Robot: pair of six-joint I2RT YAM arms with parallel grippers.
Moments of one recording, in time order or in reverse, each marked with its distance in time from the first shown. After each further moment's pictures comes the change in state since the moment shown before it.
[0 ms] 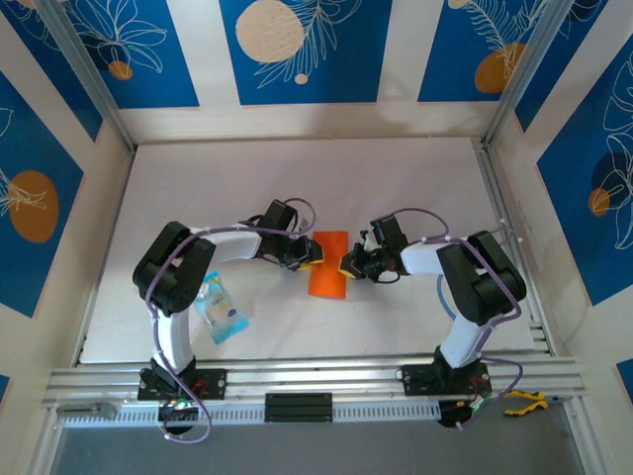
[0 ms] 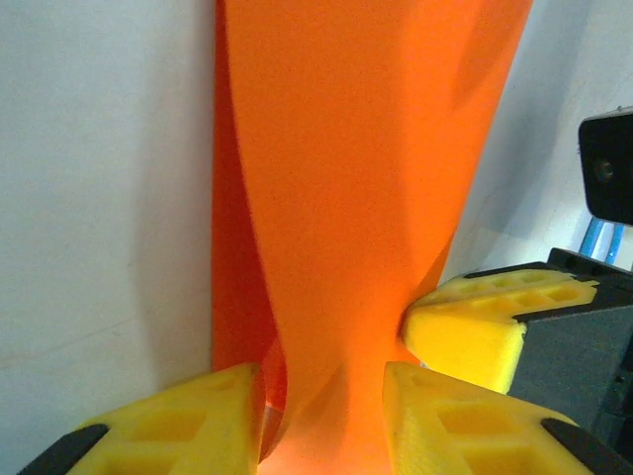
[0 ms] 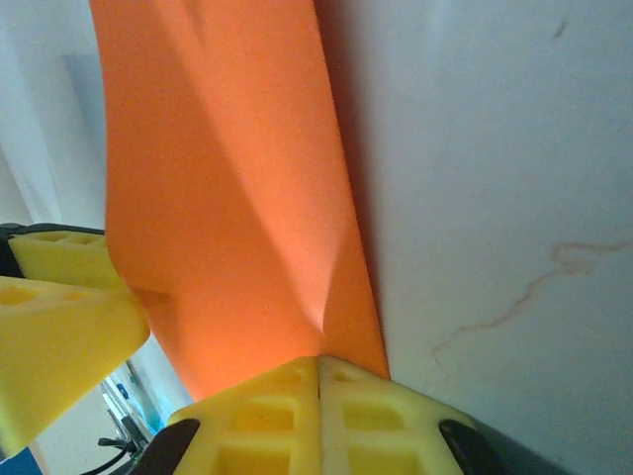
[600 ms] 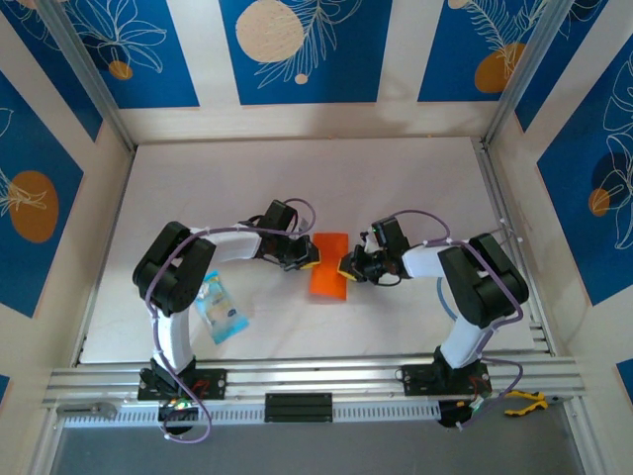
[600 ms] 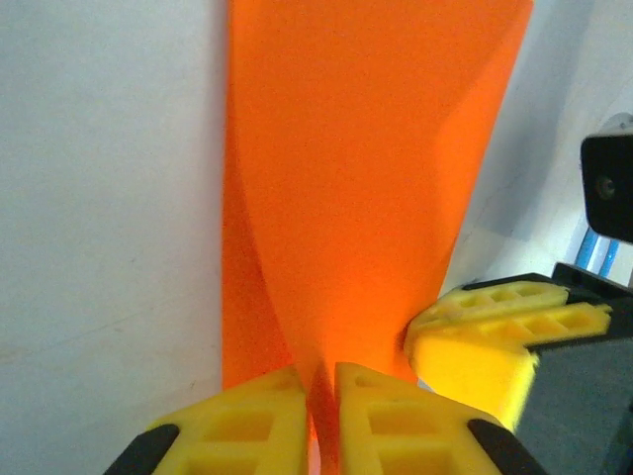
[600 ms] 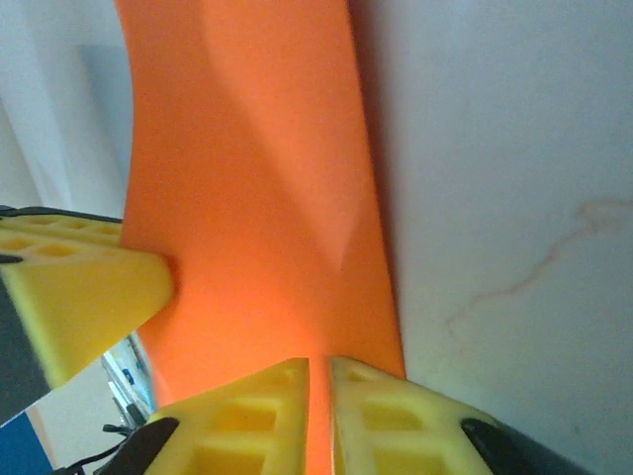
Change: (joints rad) left arm 0.000 -0.003 -0.005 -0.003 -0.003 -0.011; right arm 0.002 -0.027 -0.042 0.049 -0.026 0.001
